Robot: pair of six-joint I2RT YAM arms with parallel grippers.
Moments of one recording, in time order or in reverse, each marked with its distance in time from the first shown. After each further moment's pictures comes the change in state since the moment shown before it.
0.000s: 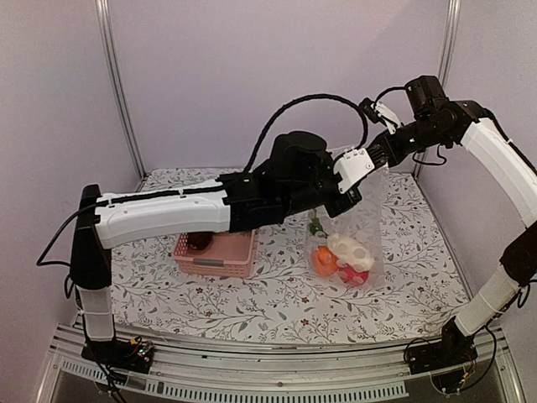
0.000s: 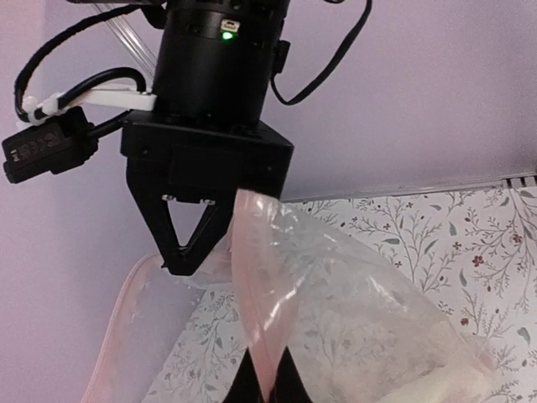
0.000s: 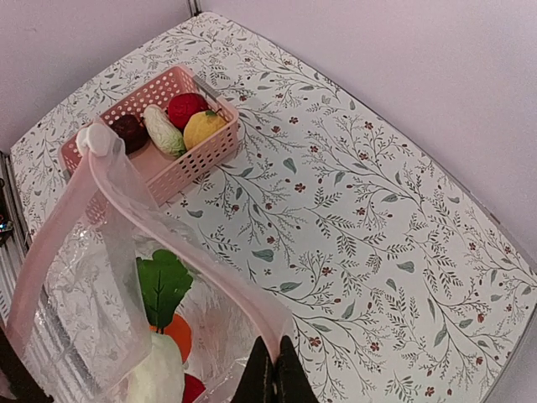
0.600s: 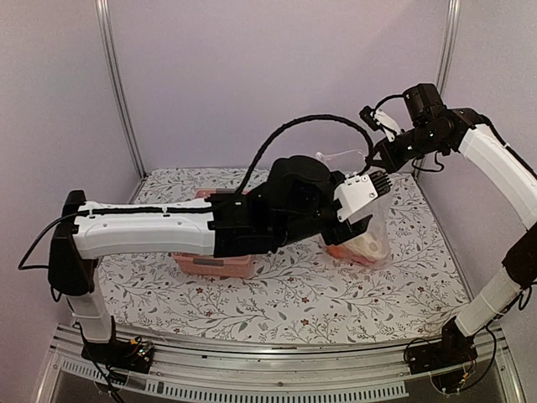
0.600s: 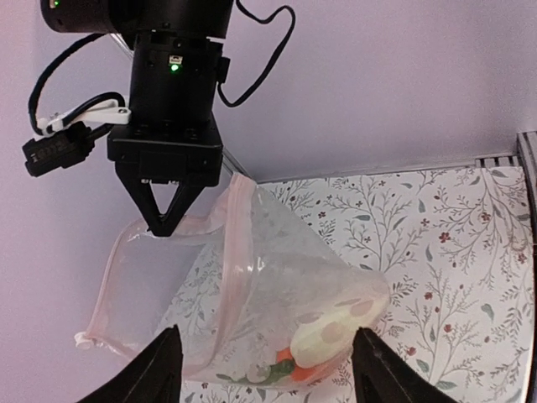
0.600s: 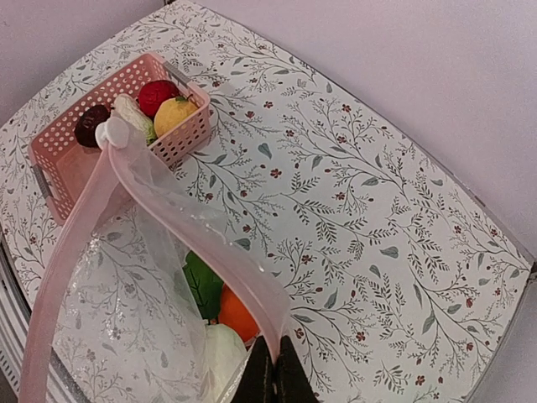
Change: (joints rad) left arm -0.106 -0.066 -0.121 -0.013 -0.135 -0.011; right arm 0.000 -0.016 -0.079 0.052 0.077 0.000
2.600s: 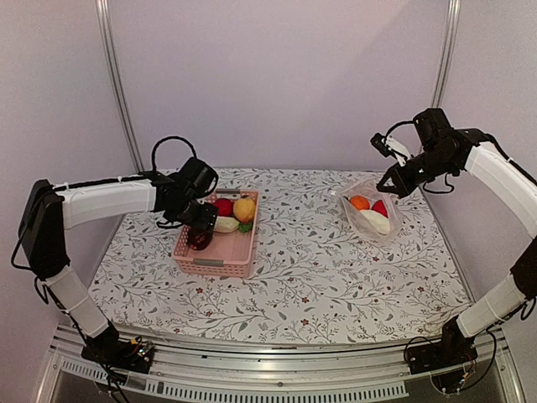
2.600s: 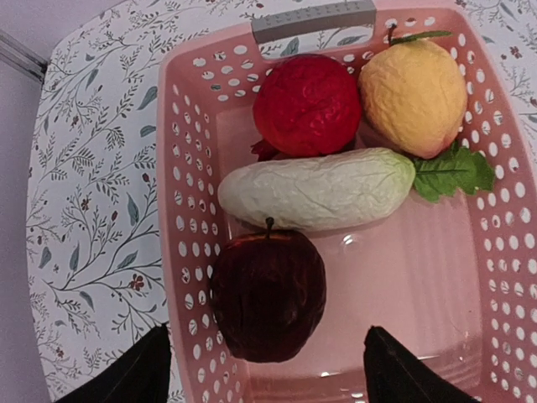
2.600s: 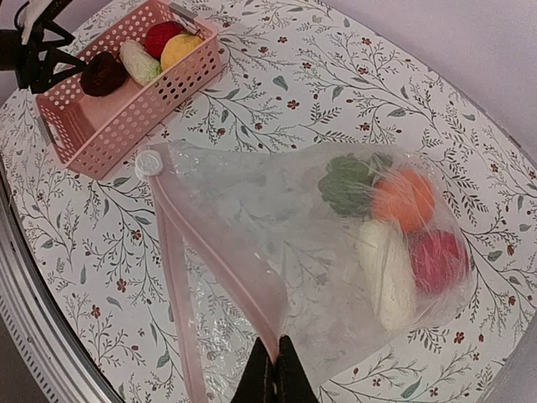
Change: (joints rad) left arm 0.667 -0.255 -0.507 -0.545 -0.064 -0.769; right arm -0.084 -0.100 -0.244 -0.005 -0.091 -0.048
